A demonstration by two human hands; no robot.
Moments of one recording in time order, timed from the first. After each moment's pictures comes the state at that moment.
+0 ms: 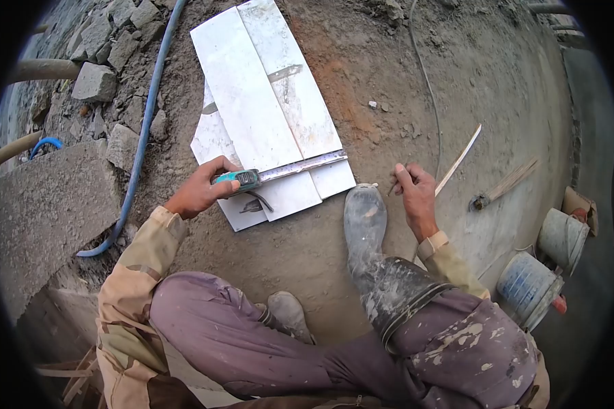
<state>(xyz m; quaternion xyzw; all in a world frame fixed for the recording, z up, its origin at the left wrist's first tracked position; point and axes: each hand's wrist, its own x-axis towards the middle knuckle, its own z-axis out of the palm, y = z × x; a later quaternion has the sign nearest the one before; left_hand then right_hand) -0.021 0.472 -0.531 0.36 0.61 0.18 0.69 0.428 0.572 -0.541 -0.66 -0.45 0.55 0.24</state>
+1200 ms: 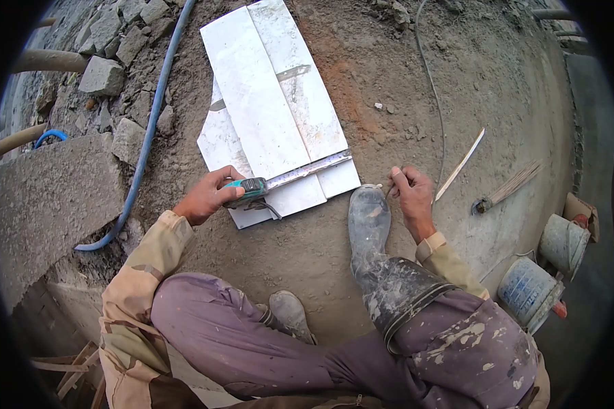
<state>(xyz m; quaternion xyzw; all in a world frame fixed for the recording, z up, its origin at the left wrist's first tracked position) -0.016 0.447 -0.535 0.25 0.58 0.23 0.74 0.422 0.566 -0.549 -0.64 -0.48 0.56 0.22</state>
